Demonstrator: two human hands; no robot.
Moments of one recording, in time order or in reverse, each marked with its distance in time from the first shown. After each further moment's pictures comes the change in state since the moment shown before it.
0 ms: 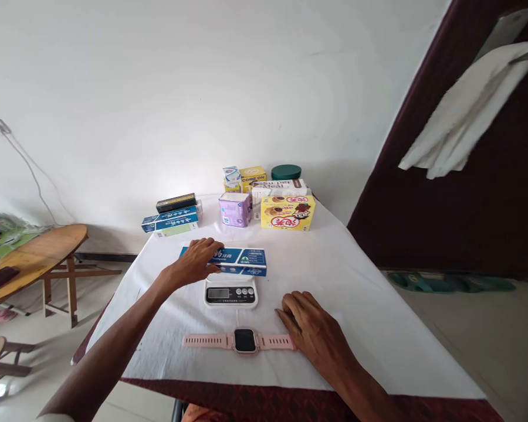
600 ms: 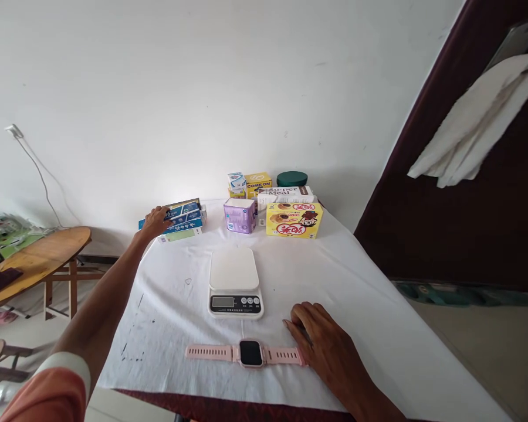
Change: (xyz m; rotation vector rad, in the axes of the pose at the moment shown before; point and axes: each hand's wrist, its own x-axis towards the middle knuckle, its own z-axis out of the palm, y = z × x) left_hand 0.028 -0.177 -0.048 0.183 0.202 -0.593; right_hand -0.001 0.006 0.006 -0.012 0.057 -0.028
